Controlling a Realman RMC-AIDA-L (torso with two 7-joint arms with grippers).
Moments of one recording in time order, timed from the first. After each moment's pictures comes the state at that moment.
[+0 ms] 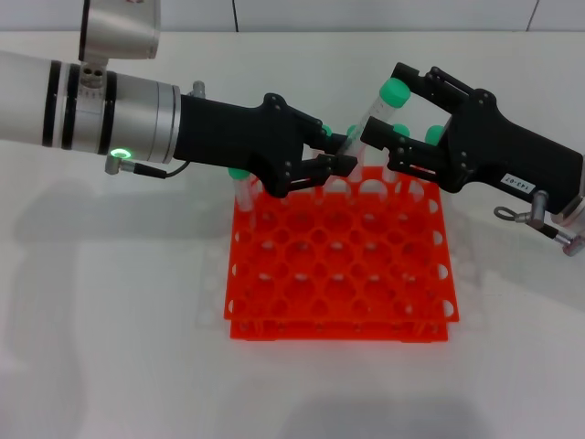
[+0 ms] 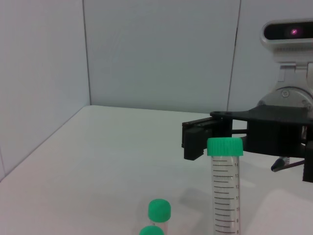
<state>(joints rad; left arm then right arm) -0.78 -2.04 1.03 0.60 1.88 1.48 -1.36 0.68 2.03 -0.76 -0.06 -1.44 -1.68 0.78</state>
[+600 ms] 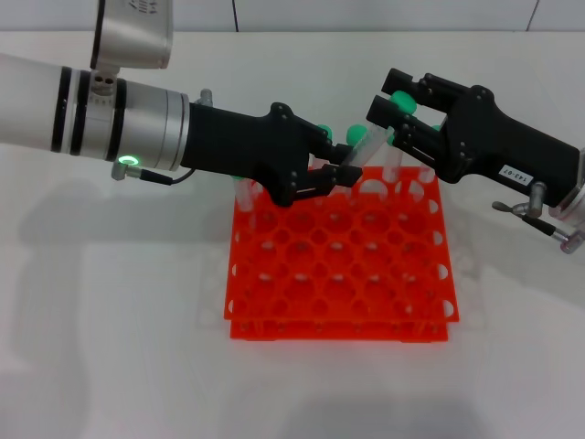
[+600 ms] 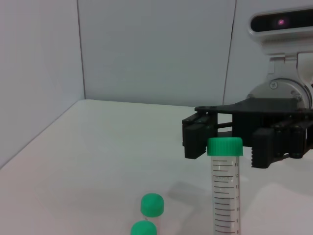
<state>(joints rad) -0.79 -2.05 1.04 0.60 1.90 1.47 -1.36 0.69 2.03 -0.76 -0.06 -1.44 -1.66 0.84</state>
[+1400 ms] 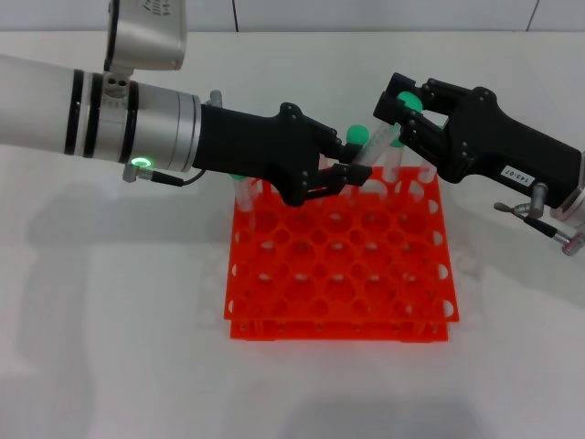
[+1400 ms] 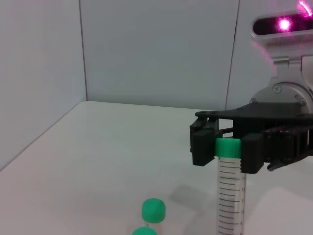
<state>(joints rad) -0.79 -2.07 1.04 0.61 1.90 1.45 -1.36 0.68 2.03 -0.75 -0.05 -1.43 -1.65 0.84</state>
